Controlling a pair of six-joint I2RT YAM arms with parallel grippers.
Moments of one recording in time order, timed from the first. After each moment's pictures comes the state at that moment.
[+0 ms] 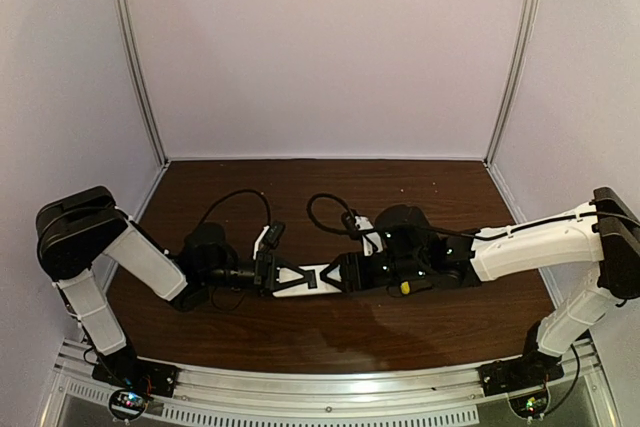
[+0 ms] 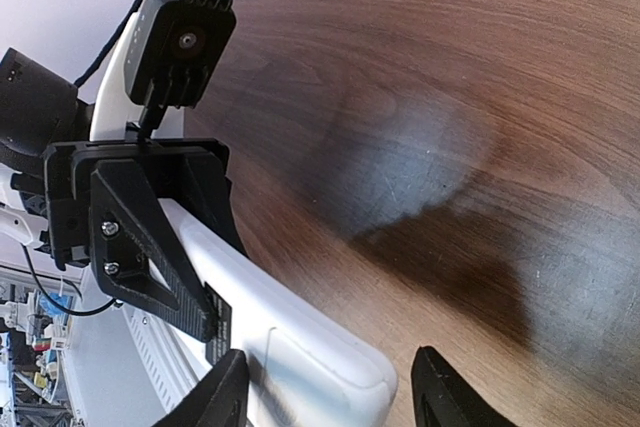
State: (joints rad) left arm -0.81 1.75 0.46 1.17 0.75 -1.12; right arm 1.04 1.54 0.85 0.10 -0.14 0.73
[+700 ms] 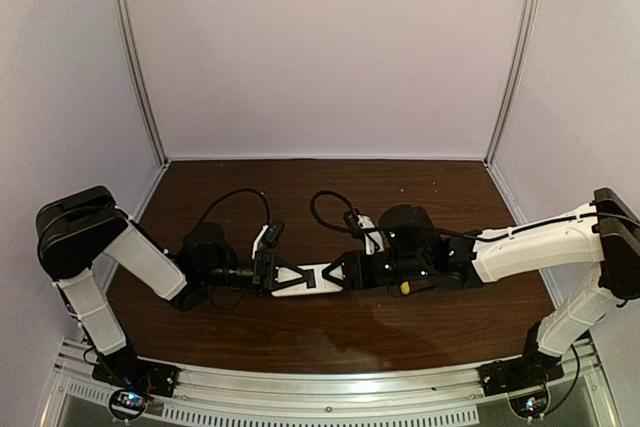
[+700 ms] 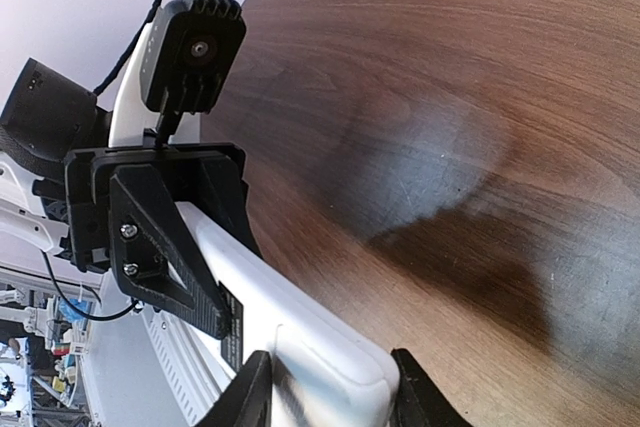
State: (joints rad) left arm -0.80 1.75 0.46 1.18 0.76 -1.12; right arm 1.02 1.53 0.82 0.16 -0.16 0.76
